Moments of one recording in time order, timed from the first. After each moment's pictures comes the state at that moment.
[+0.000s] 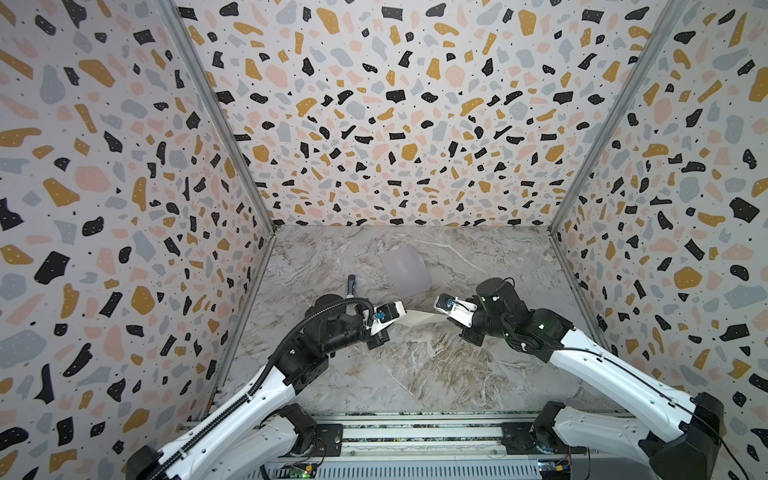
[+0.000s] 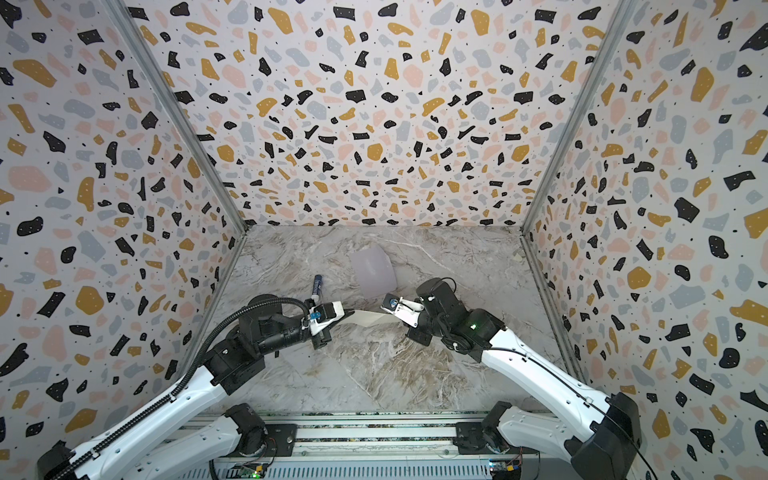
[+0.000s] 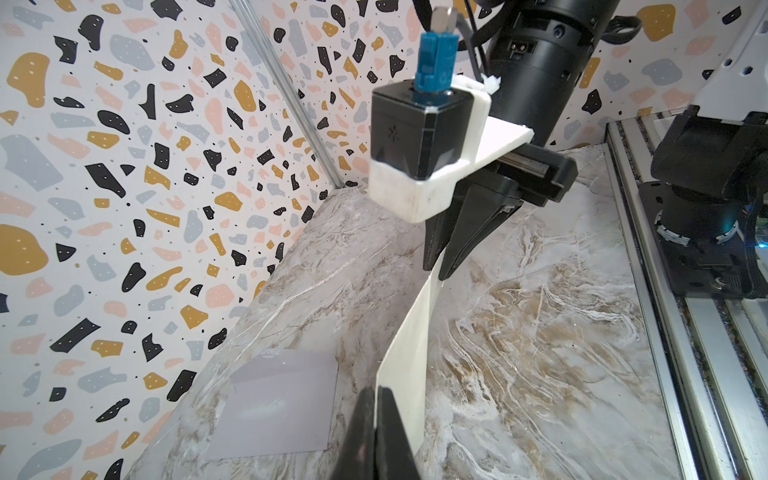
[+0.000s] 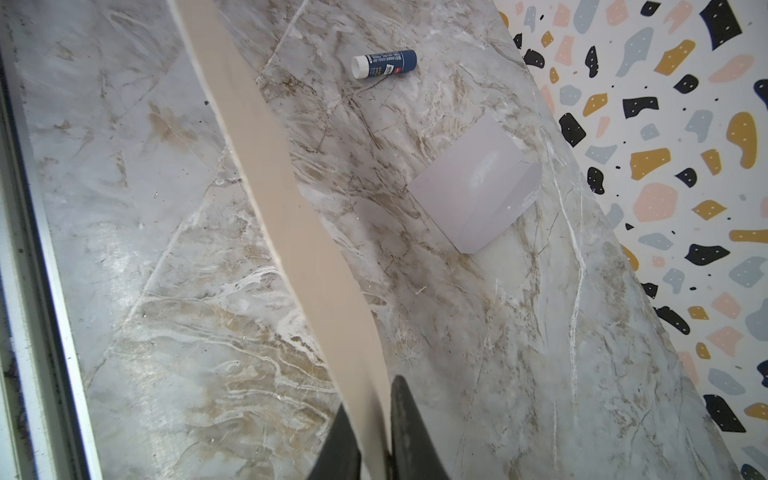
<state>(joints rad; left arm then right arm) -0.67 0.84 0.70 -0.09 0.42 0.49 0.78 1.10 0.97 -0.62 -0.07 -0.50</state>
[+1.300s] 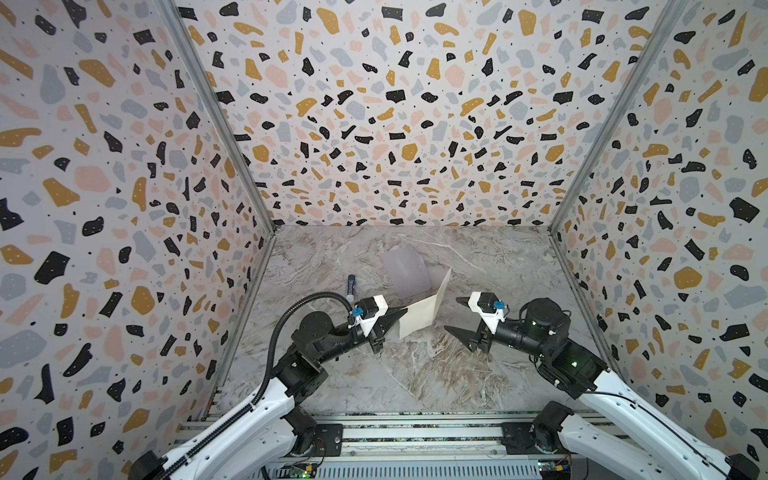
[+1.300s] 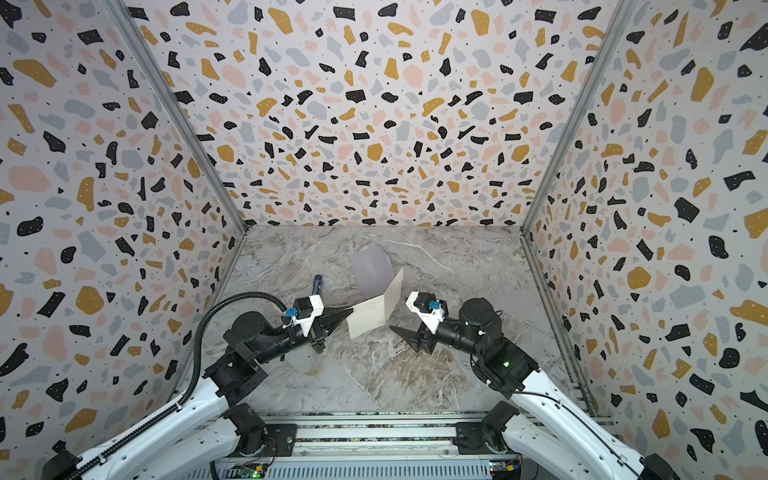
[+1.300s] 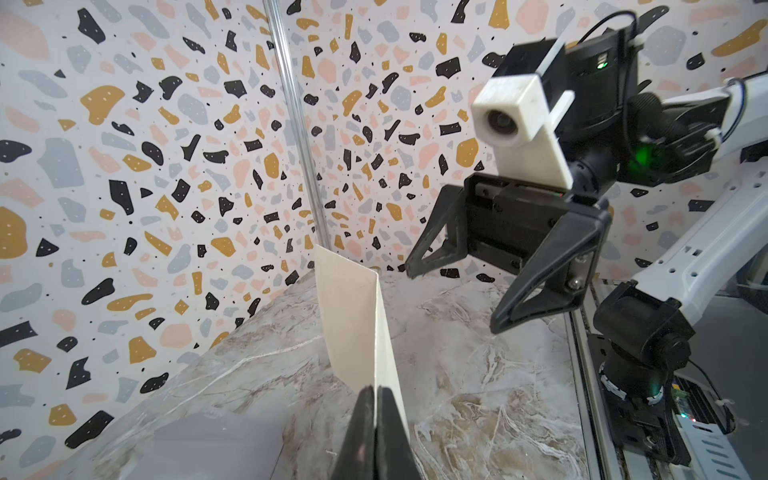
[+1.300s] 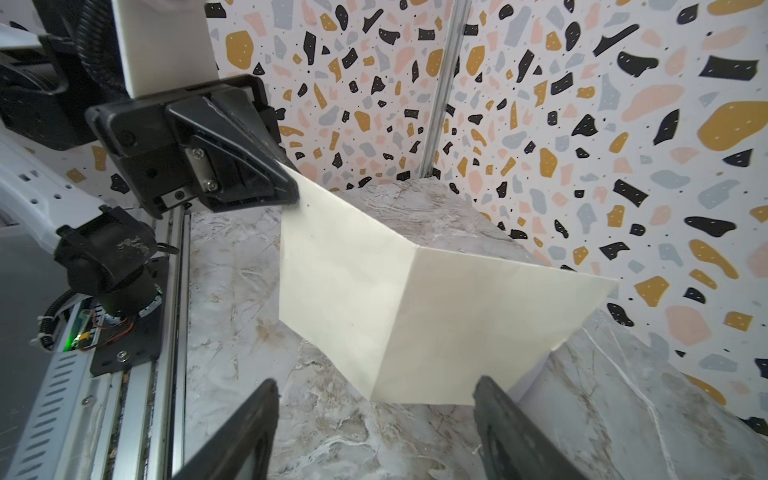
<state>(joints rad) -0.67 0.77 0.51 0.35 0.49 0.08 0.69 0.77 0.68 -0.09 -0.45 -0.18</state>
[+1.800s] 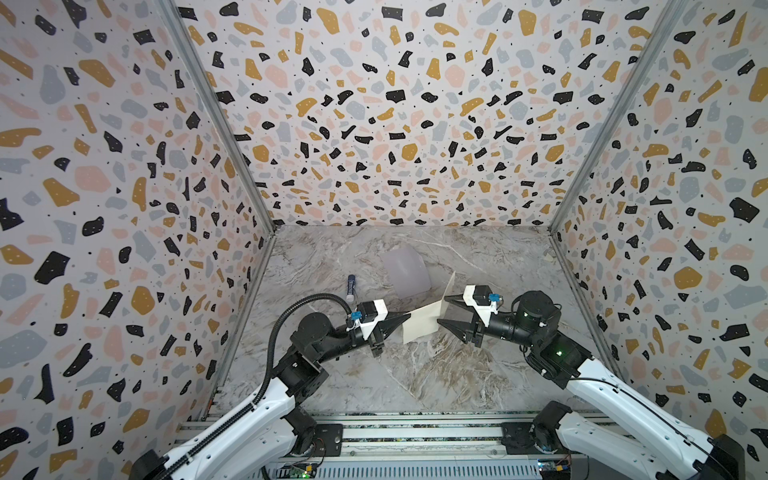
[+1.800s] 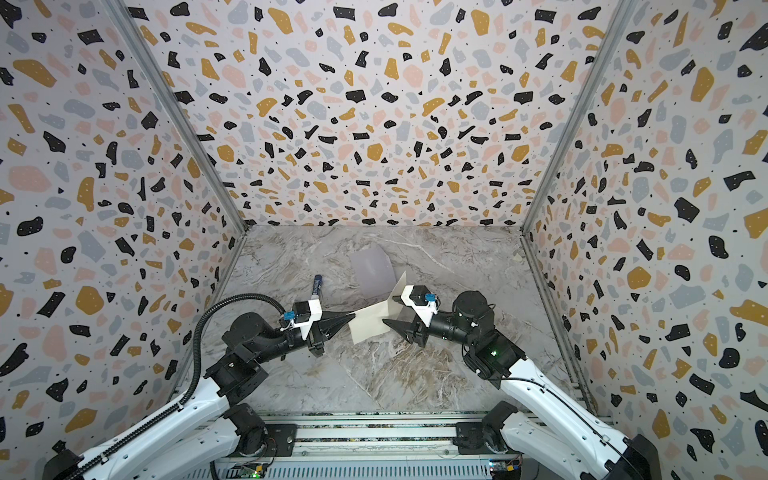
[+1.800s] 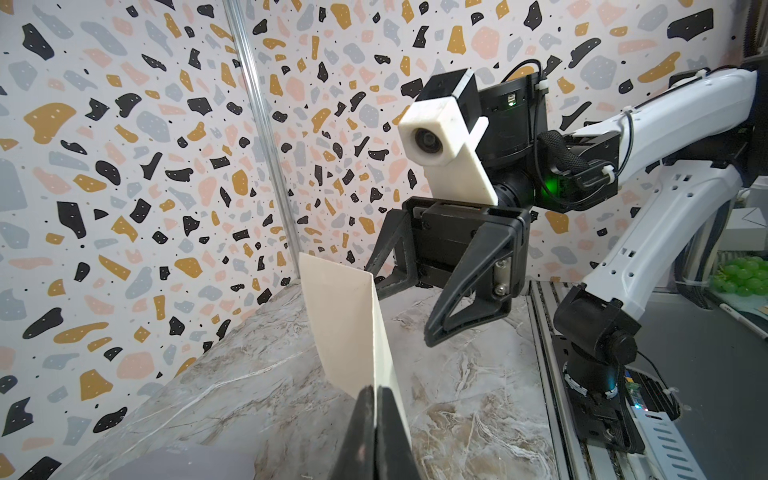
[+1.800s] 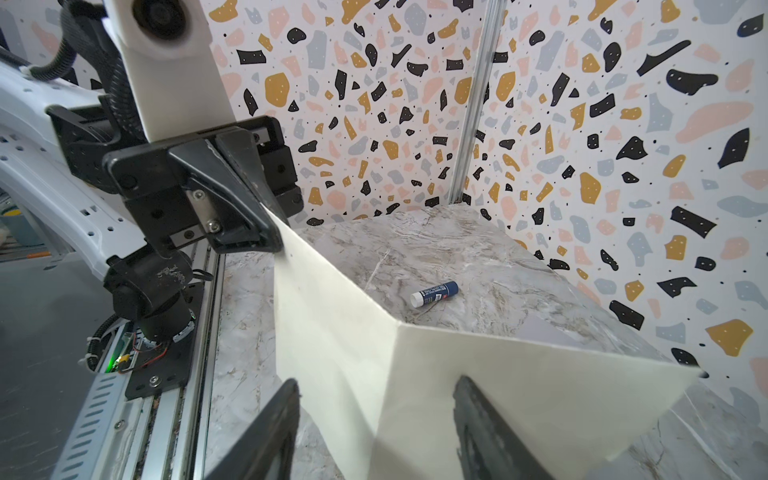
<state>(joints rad) -0.67 0.77 0.51 0.39 0.57 0.07 0.67 0.87 0.67 0.08 -0.57 -0.13</state>
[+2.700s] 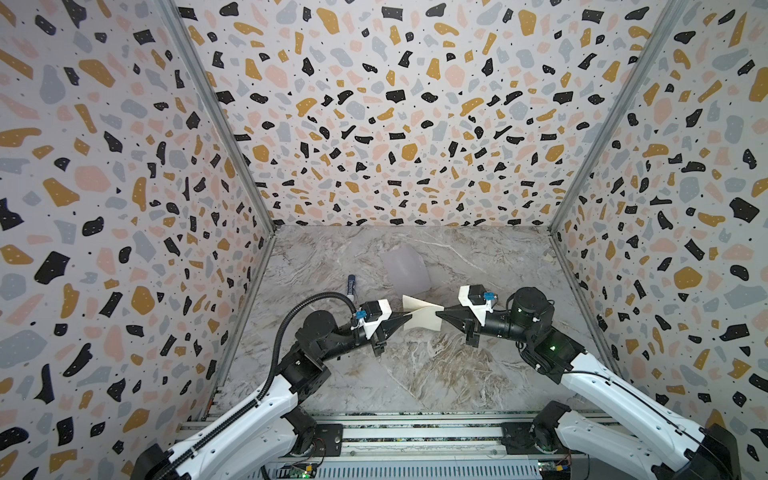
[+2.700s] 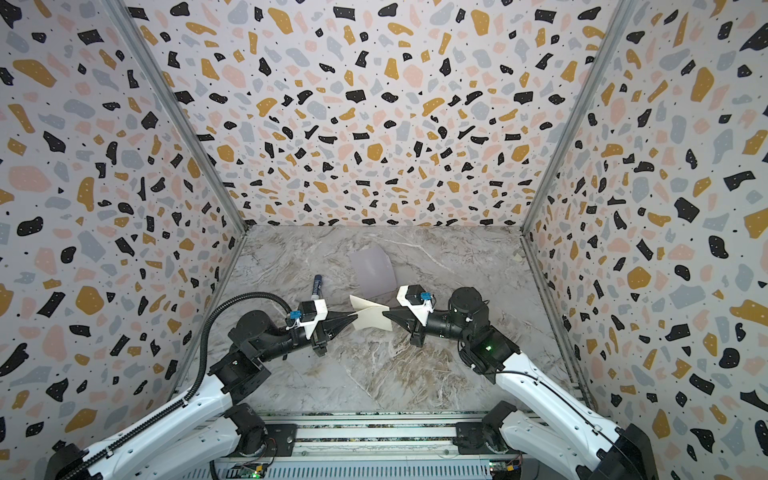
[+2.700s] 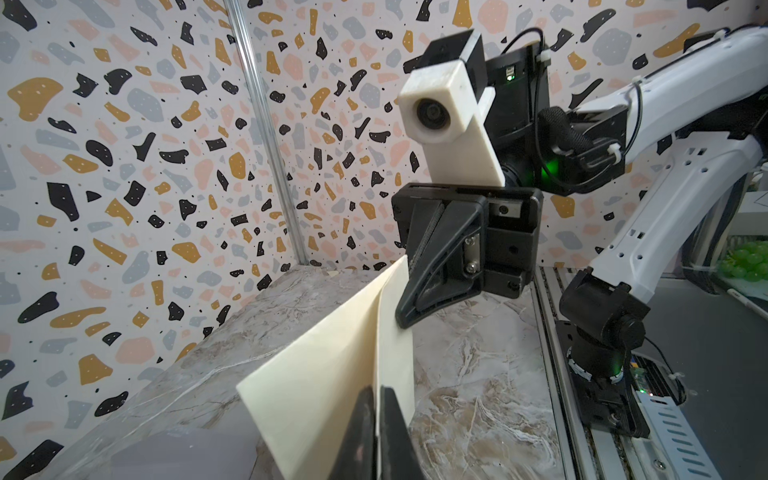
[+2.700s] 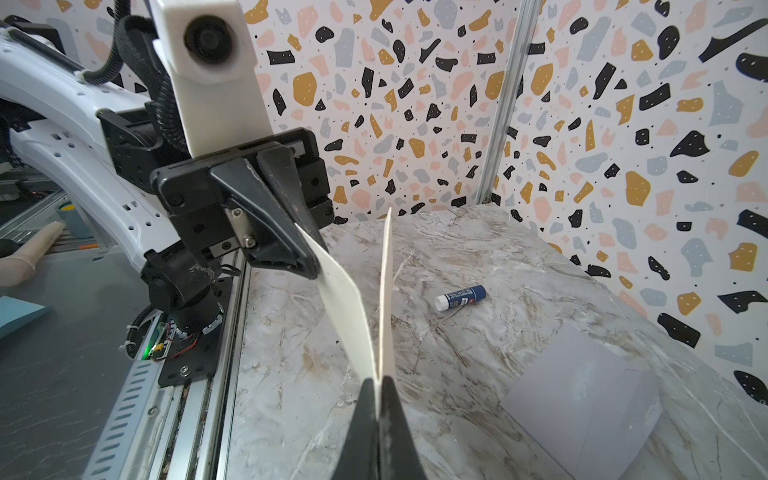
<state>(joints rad) -0.67 0.80 0.51 0.32 0.55 0.13 0.66 0.92 0.70 0.07 -0.66 -0.15</state>
